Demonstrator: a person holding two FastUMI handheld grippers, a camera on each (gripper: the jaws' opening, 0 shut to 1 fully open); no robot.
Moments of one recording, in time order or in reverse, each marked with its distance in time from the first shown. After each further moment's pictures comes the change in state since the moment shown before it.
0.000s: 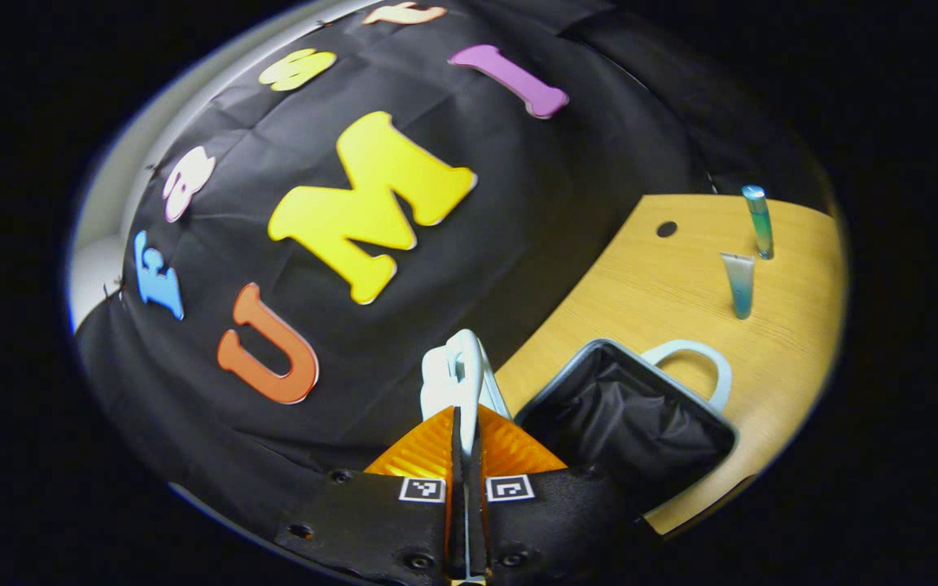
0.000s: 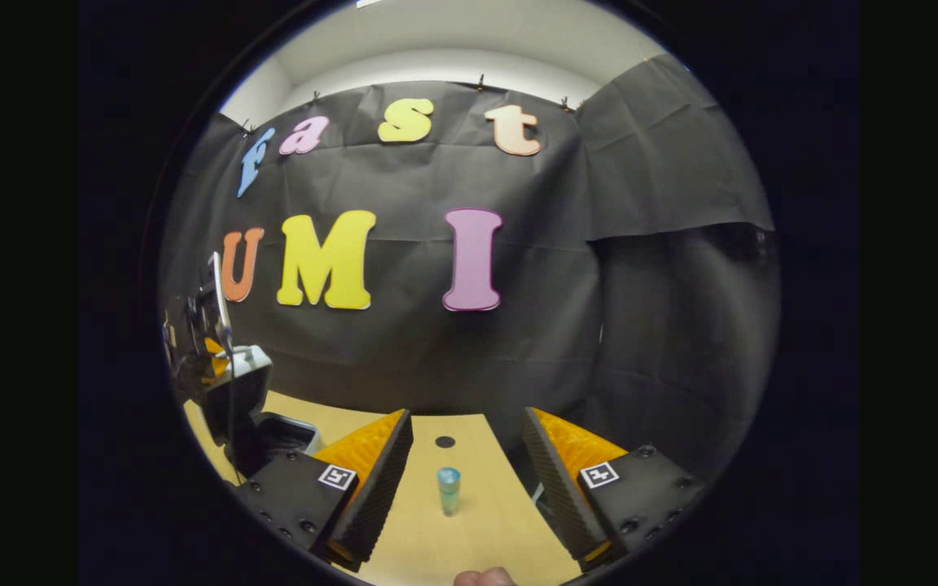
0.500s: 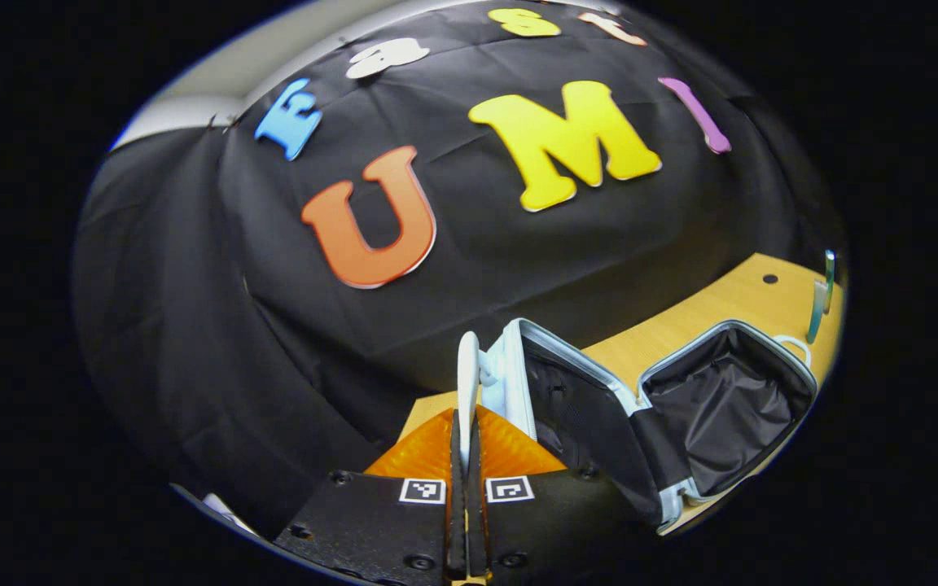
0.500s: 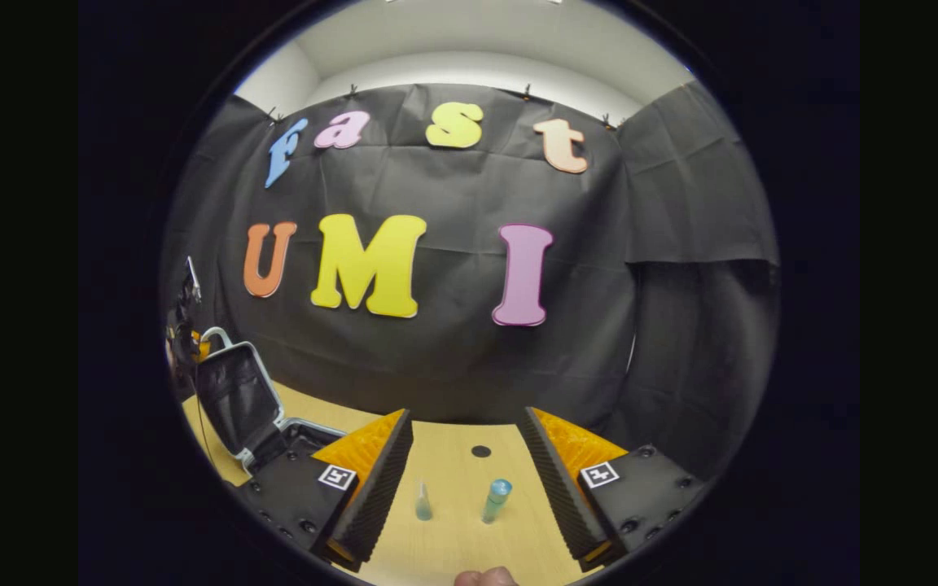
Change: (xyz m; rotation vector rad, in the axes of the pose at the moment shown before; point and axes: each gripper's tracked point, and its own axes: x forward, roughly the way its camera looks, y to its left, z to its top) left arm 0.054 0.145 -0.202 -0.494 0.016 0.109; right arm -0.012 0.084 0.026 -0.098 -0.016 0.087
